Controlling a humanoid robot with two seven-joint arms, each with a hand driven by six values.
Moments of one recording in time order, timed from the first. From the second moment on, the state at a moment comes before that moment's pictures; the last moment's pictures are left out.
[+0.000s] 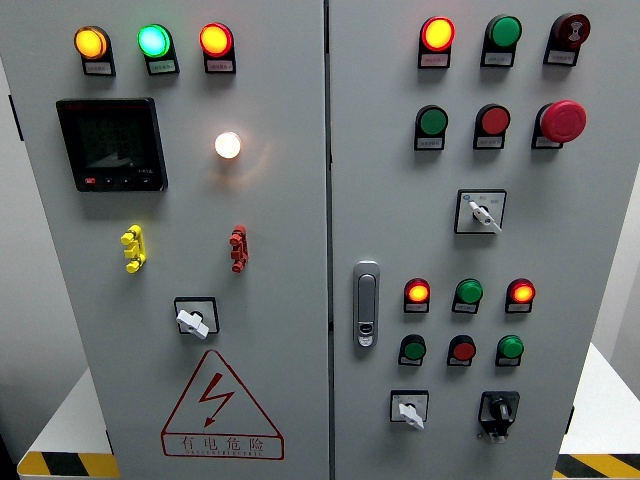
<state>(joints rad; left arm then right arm) -0.01 0.18 -0.85 -0.83 0.74 0.17 -0.22 -0.06 0.12 0.11 -0.15 -0.02 0.19 0.08</state>
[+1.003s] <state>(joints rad) -0.08 0.02 -0.35 -0.07 0.28 -0.22 -0.10 -0.06 0.12 0.11 -0.15 -0.02 0.19 0.08</state>
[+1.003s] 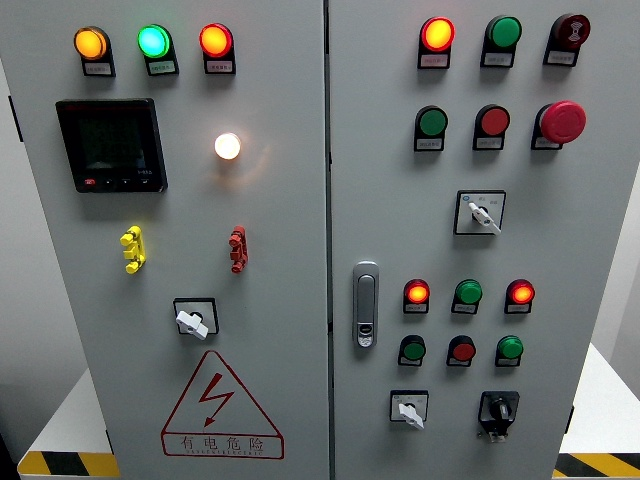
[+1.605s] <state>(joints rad) -0.07 0.00 -0.24 -0.06 0.28 -0.22 -0.06 -0.06 0.12 0.10 -0.15 -0.02 0.19 0.08</state>
